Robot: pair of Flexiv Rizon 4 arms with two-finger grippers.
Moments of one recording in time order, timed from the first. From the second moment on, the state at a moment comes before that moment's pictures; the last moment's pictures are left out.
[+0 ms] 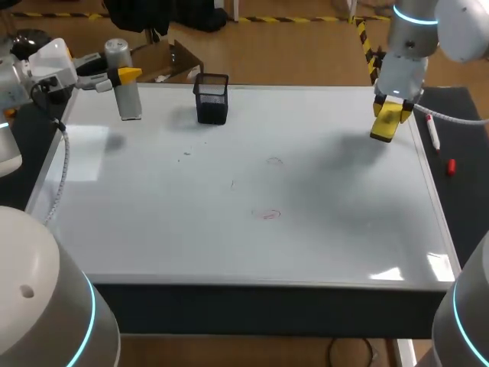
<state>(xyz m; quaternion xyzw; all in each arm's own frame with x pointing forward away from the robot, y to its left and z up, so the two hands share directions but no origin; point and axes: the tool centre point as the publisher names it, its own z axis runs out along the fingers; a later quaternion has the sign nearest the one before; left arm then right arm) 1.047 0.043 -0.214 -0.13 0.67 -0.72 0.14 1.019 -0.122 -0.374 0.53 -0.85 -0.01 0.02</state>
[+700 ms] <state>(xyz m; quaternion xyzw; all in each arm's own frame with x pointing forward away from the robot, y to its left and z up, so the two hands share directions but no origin) 1.011 0.009 -0.201 -0.08 0.66 -0.74 0.12 1.019 -0.122 -0.374 0.53 -0.85 -0.01 0.02</state>
